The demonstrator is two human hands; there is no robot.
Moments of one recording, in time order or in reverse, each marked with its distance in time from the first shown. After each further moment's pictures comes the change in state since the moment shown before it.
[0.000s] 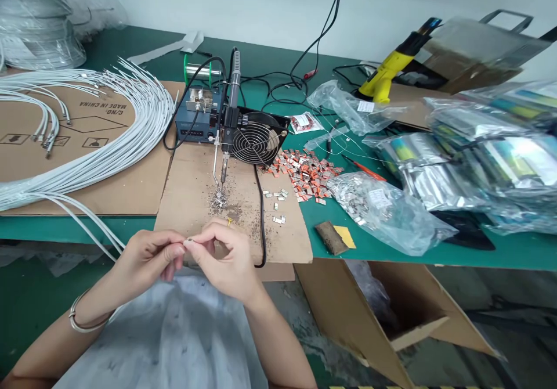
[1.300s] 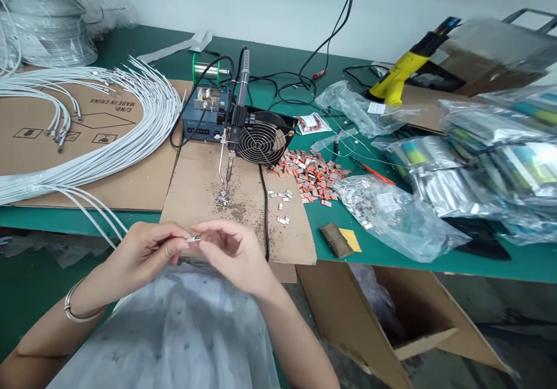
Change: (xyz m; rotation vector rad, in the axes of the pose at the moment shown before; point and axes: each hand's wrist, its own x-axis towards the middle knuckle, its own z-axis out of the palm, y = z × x) left_hand -0.003 0.025 -0.007 0.274 0.014 0.157; right_hand 0.001 -0.002 -0.017 0.321 -0.187 0.319
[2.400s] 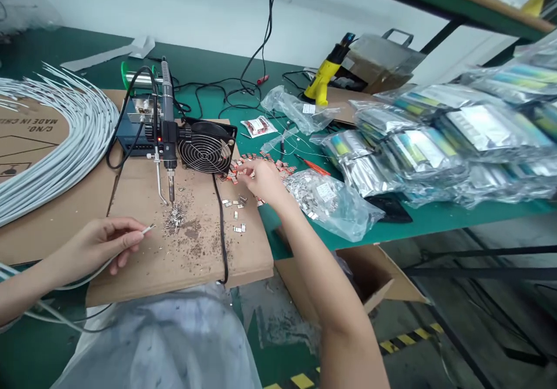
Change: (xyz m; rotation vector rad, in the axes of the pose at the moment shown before) left_hand 0.064 -0.038 -0.017 -0.315 -0.166 -0.463; right_hand 0.083 -0.033 -0.177 -1.471 0.247 -0.076
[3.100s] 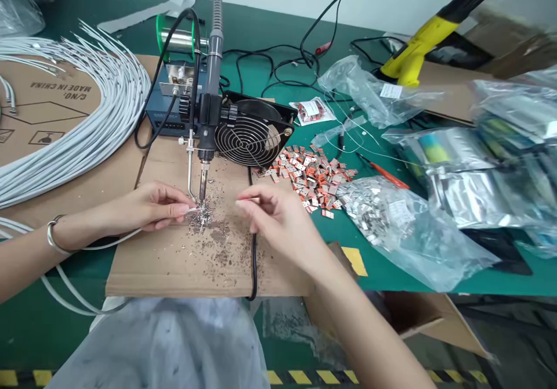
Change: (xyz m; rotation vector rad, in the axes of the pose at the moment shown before) left_hand 0.048 0.018 -0.010 -0.107 -0.216 -0.053; right_hand -0.034 -0.069 0.004 0.858 -0.280 0.188
